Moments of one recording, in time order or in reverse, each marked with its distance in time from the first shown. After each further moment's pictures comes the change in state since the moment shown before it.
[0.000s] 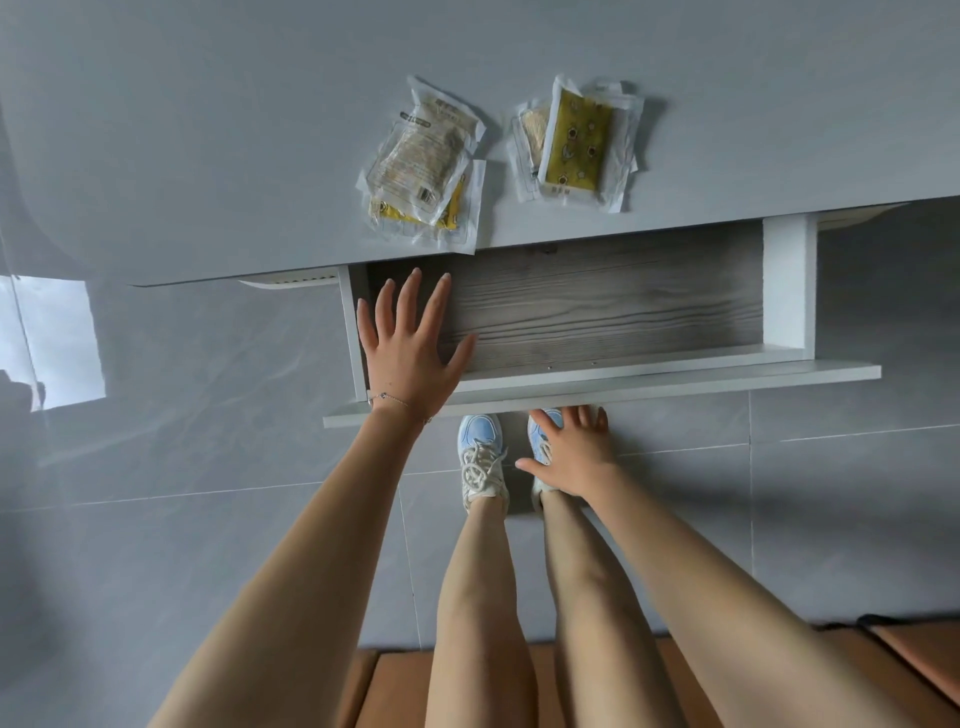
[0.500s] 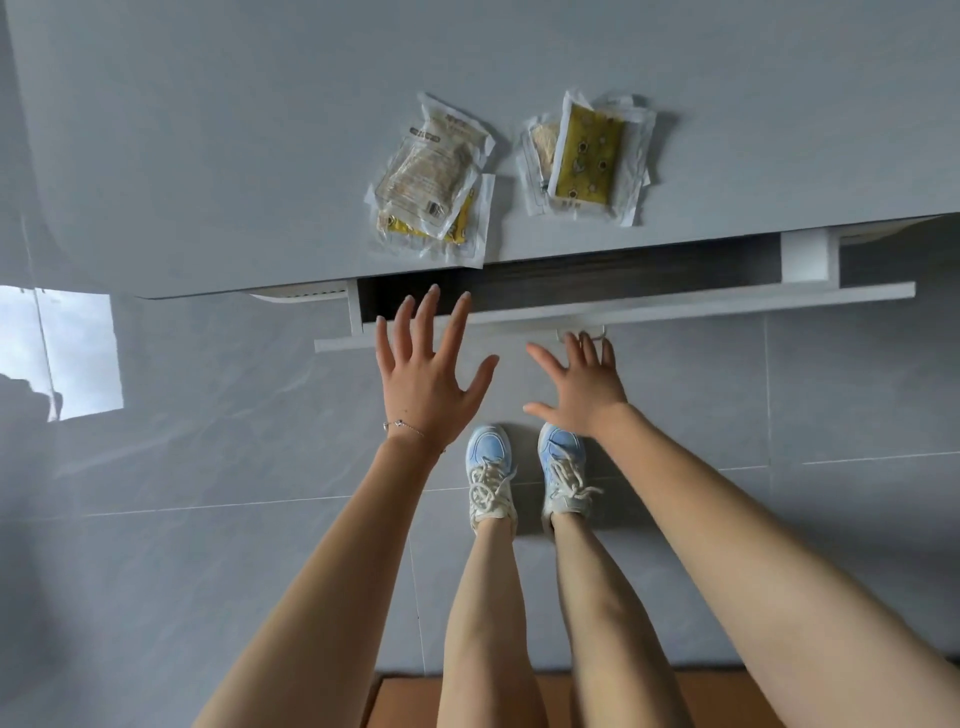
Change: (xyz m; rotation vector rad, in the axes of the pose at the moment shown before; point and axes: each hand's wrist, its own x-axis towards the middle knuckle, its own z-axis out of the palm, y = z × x) left_hand -0.008 0.012 0.003 -0.001 0.109 0.053; right_hand 0.058 0.019 -0.064 -0.075 0.170 -0.104
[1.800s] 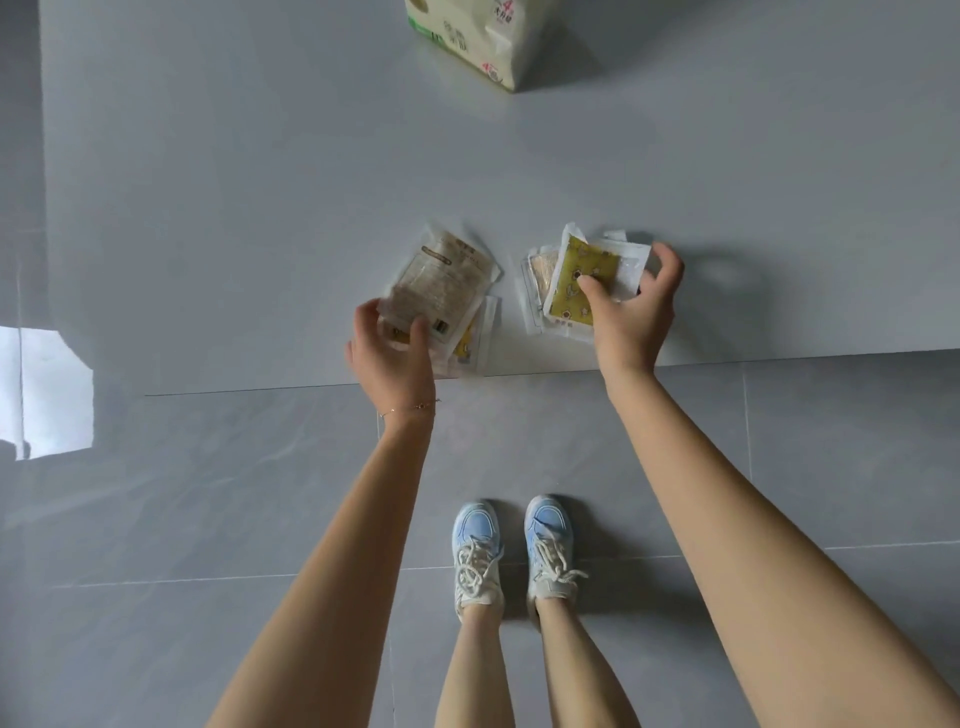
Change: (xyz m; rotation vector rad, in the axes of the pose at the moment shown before) left_hand 0.127 -0.001 -0.034 -0.928 0.396 -0.718; right_hand 0.048 0.028 -0.177 1.365 1.041 0.406
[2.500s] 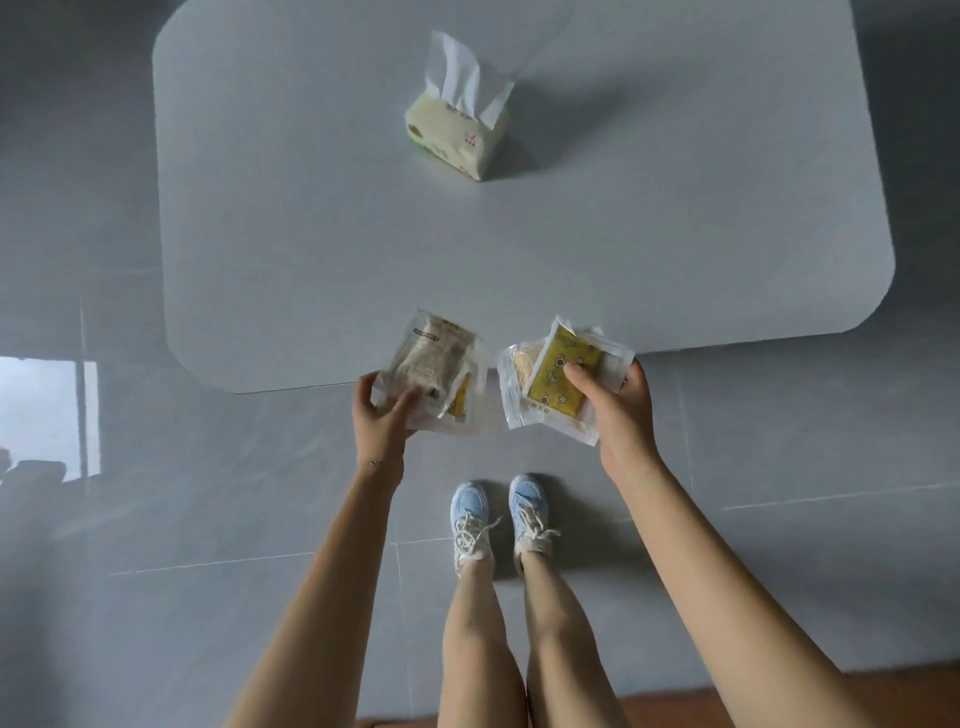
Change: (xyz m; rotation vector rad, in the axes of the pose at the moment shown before) left_hand -0.083 0.096 -0.132 -0.369 -0.356 -0.389; right_hand -0.129 -0.124 -0.150 0.353 -0.240 0.420
